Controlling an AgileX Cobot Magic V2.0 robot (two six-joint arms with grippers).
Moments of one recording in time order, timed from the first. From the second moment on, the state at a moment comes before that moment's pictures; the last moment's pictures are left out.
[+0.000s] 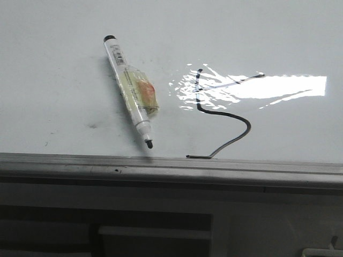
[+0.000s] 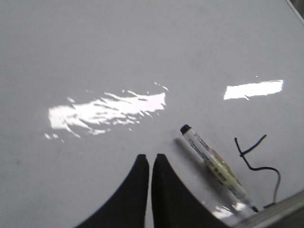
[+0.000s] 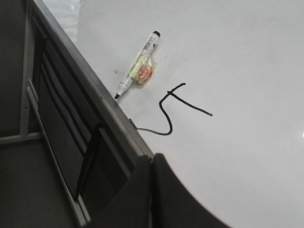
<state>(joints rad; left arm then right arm) -0.97 0.17 -0.12 -1.26 -0.36 1.29 0.53 -0.01 -0.36 0.22 0.65 -0.59</state>
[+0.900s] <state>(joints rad) -0.26 0.00 0.00 -0.19 0.34 0.14 0.53 -0.01 -0.36 0.22 0.65 -0.58</state>
